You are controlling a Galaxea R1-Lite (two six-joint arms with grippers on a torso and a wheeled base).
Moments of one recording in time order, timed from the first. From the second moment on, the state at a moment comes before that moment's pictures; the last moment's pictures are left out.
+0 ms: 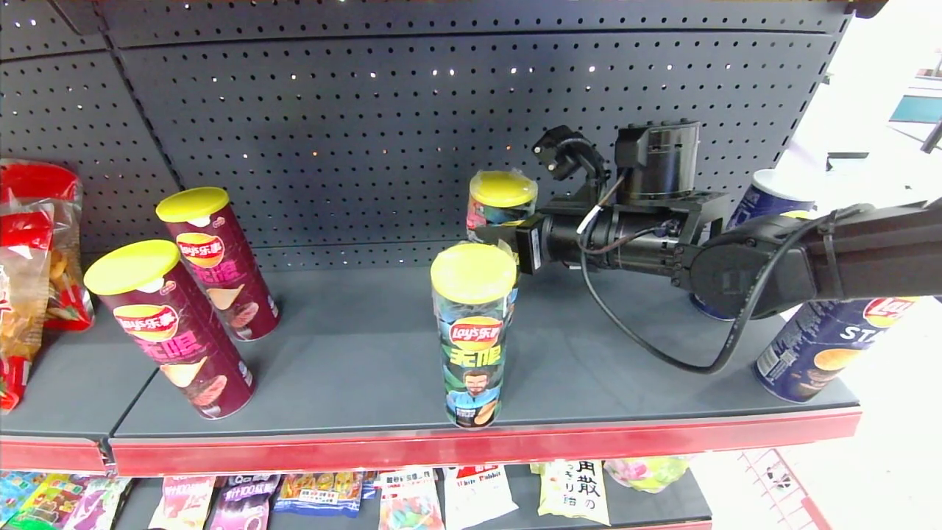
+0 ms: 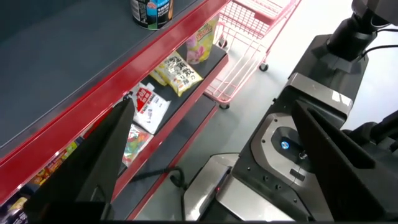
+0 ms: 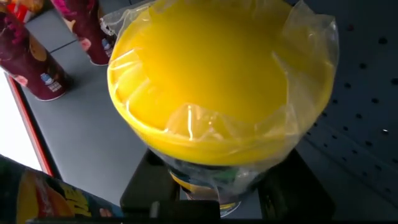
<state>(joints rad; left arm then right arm) -0.45 0.61 -0.32 0.07 -0.50 0.09 0.57 1.98 -1.37 -0.40 0.30 -0.11</state>
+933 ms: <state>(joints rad) -0.45 0.61 -0.31 0.07 -0.50 0.09 0.58 1.99 -1.36 -0.40 0.29 -0.11</state>
